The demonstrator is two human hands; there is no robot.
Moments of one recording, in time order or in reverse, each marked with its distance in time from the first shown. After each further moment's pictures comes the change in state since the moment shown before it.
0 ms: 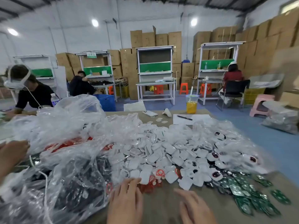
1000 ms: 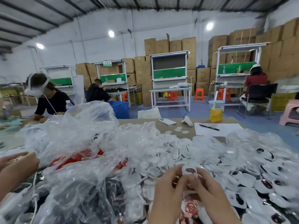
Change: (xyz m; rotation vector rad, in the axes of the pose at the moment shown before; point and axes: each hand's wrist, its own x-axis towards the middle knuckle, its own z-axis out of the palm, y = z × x) left_hand 0.108 0.032 0.029 -0.977 -0.155 -0.165; right_hand 0.148 -0.024 0.065 1.075 -0.385 0.562
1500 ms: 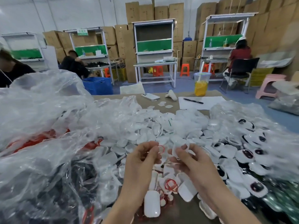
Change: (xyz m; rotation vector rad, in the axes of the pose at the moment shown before) left_hand 0.025 -0.030 0.000 -0.274 0.107 -0.129; right_hand 0.031 0.029 -0.024 0.261 0.109 0.142
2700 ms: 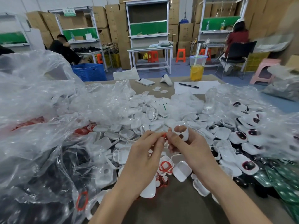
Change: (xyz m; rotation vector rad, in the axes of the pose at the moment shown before) left_hand -0.015 -0.001 0.003 0.444 -0.264 0.347; right_hand -0.011 -0.006 -0.001 -0.184 -0.047 -0.097
